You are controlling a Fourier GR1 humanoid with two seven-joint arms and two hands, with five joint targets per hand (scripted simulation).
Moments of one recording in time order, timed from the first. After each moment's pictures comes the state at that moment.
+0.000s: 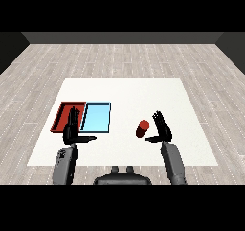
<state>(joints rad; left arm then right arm) -0.01 0.06 0.07 -1.58 0.08 -0.07 -0.43 -0.12 -0.04 -0.10 -1.24 -0.16 0.30 -0.42</state>
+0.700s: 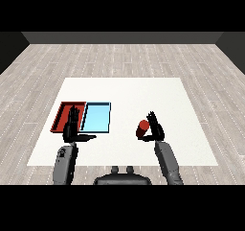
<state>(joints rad) -0.04 0.06 0.08 -1.56 0.09 -0.08 -0.43 -0.17 0.00 -0.02 -1.13 -0.17 0.20 -0.46</state>
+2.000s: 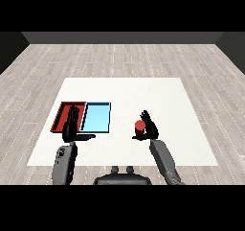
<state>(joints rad) -0.04 0.07 0.08 -1.59 0.08 -0.07 -0.39 -0.22 0.00 0.10 -1.11 -0.24 0.13 -0.44</state>
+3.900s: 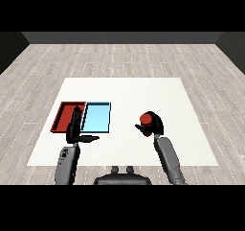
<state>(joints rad) -0.03 0.04 0.04 -1.59 0.02 -0.04 -0.43 -0.22 -0.04 0.08 -1.30 -0.08 -0.13 -0.20</state>
